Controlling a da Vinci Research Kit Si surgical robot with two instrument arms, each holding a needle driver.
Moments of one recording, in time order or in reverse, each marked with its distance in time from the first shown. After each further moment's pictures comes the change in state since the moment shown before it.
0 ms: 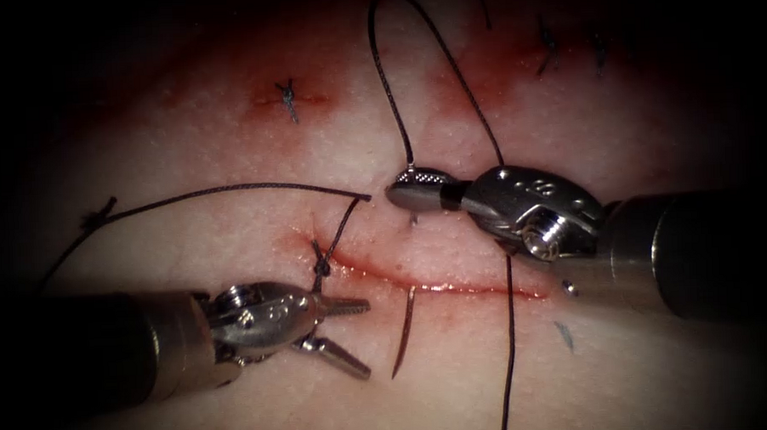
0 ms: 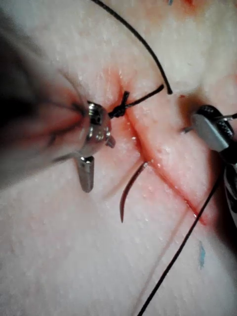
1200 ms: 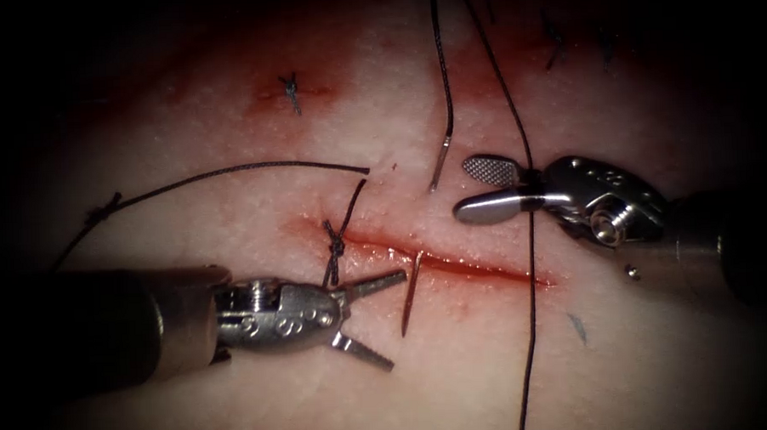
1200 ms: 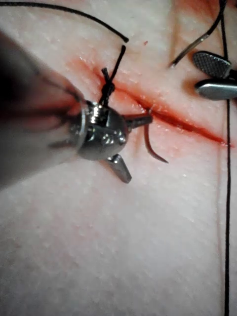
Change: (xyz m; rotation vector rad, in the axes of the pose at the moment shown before) right arm 0.003 0.008 -0.005 0.067 0.255 -0.075; left arm 0.008 0.001 0.000 0.143 0.218 0.638
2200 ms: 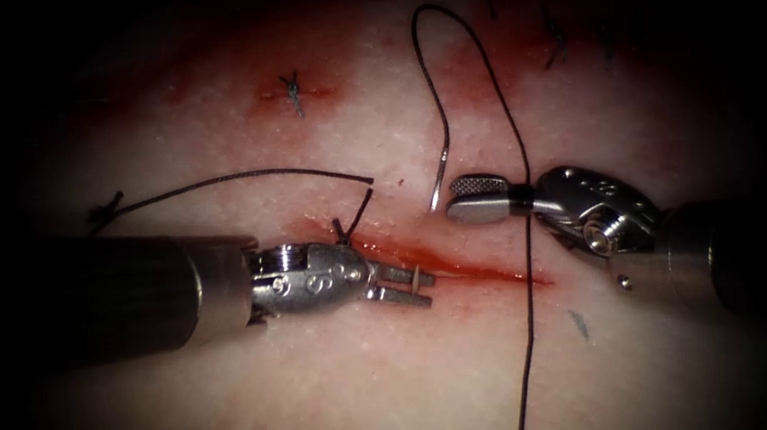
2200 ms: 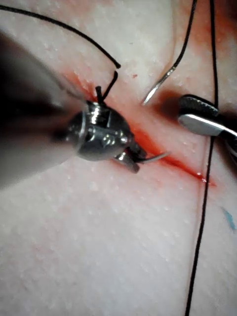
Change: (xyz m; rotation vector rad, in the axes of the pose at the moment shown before) right arm -0.001 0.000 0.000 0.023 -0.019 -0.009; left arm 0.001 -0.001 0.001 -0.195 0.103 -0.233
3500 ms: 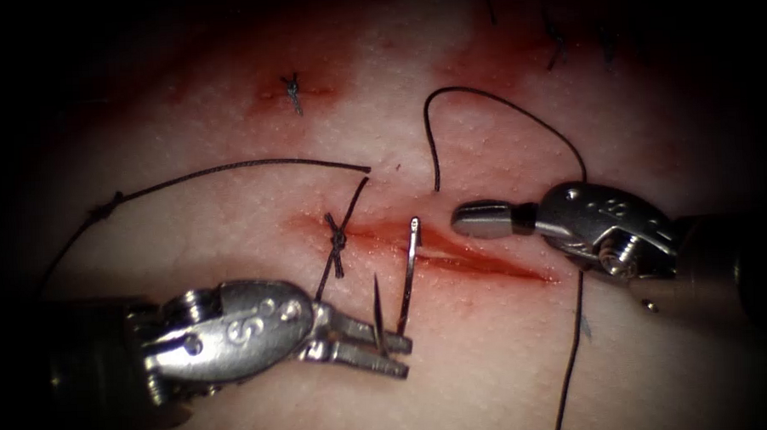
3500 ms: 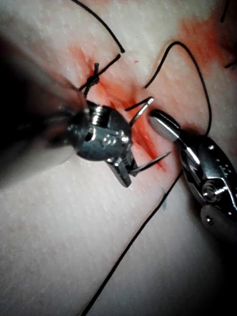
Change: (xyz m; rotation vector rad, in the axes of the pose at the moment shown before) right arm 0.000 -0.002 -0.001 0.014 -0.138 -0.072; left arm 0.013 0.004 -0.009 0.046 0.151 -0.110
